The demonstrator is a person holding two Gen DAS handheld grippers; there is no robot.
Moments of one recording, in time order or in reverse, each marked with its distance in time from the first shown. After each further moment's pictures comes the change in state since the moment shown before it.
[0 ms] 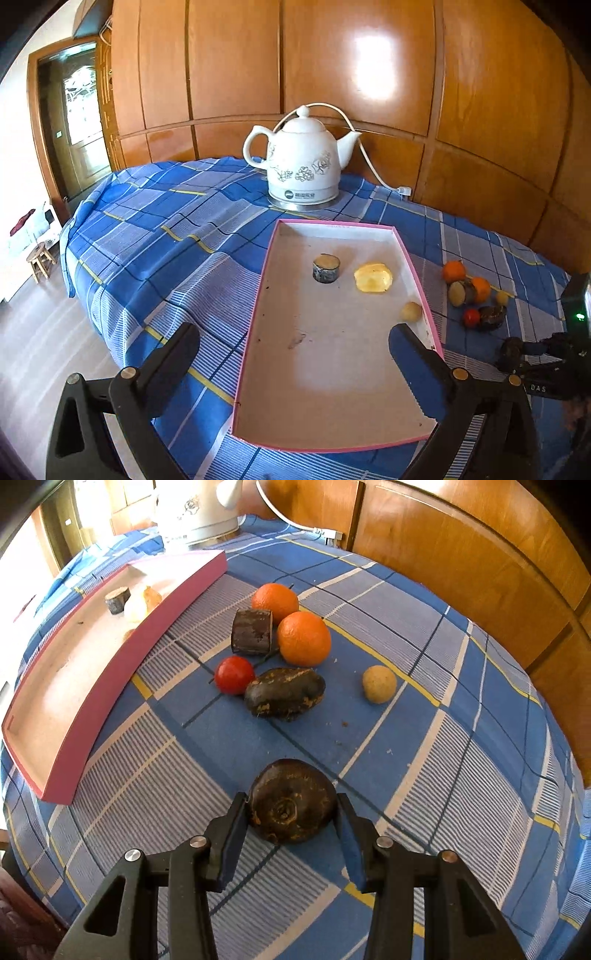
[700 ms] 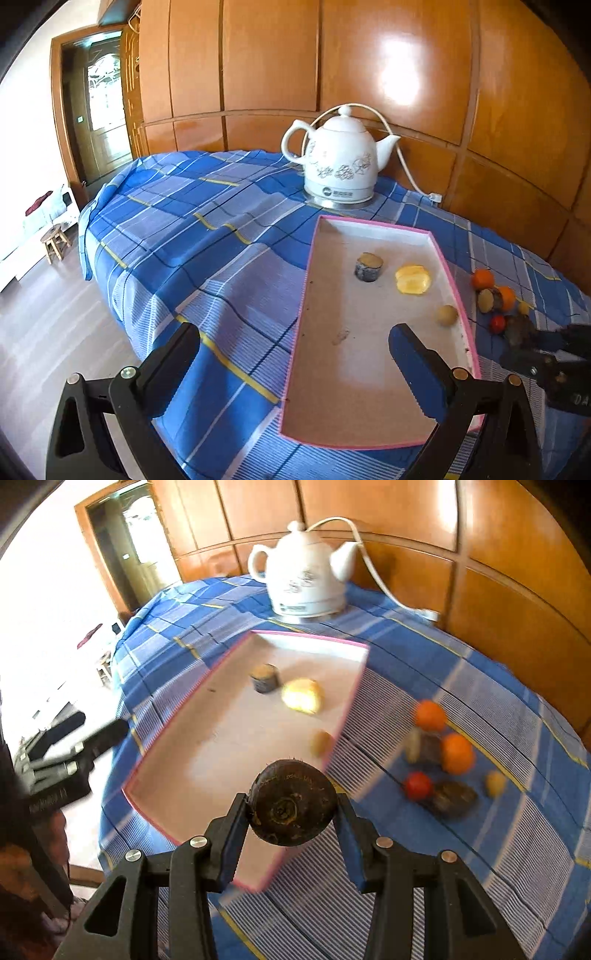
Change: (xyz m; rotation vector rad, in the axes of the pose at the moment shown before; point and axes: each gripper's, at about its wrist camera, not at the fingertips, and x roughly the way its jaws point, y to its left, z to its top) left arm 0.005 0.038 -0.007 -0.071 0.011 0.066; right arm -0.065 0.111 0.050 -0.047 -0.201 0.271
